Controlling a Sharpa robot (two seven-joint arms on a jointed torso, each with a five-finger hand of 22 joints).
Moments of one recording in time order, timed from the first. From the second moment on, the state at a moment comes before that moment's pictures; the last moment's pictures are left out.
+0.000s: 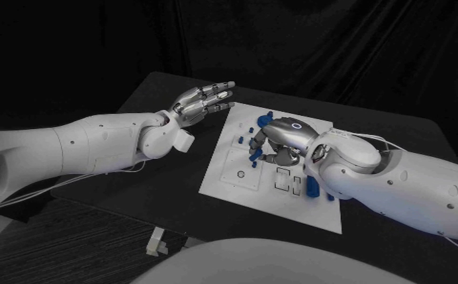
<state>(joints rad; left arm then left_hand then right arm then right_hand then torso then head) 1.10 -0.87 -0.21 1.28 -0.04 0.21 0.68 1.43 0.23 -0.04 0.07 0.58 0.40 0.09 0.05 0.05 0.03 0.09 0.22 0.03 0.05 0.19 0.06 0.01 0.13 0.10 0.29 0.04 0.17 1.18 -0.58 -0.21 1.55 -1.60 -0.31 -0.01 1.60 -0.16 0.32 0.11 0.20 1.12 0.09 0.20 0.20 1.16 0.06 0.26 0.05 1.37 -0.04 1.10 0.75 0.12 1.35 0.06 0.89 1.29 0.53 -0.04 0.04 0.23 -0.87</state>
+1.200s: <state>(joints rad) 1.10 -0.87 -0.21 1.28 -0.04 0.22 0.67 1.43 0.23 -0.04 0.07 0.58 0.40 0.09 0.05 0.05 0.03 0.09 0.22 0.03 0.05 0.19 0.06 0.01 0.13 0.10 0.29 0.04 0.17 1.13 -0.44 -0.21 1.46 -1.74 -0.22 -0.08 1.60 -0.16 0.32 0.11 0.21 1.12 0.09 0.19 0.20 1.16 0.05 0.25 0.05 1.37 -0.04 1.10 0.75 0.12 1.35 0.06 0.89 1.29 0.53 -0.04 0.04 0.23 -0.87</state>
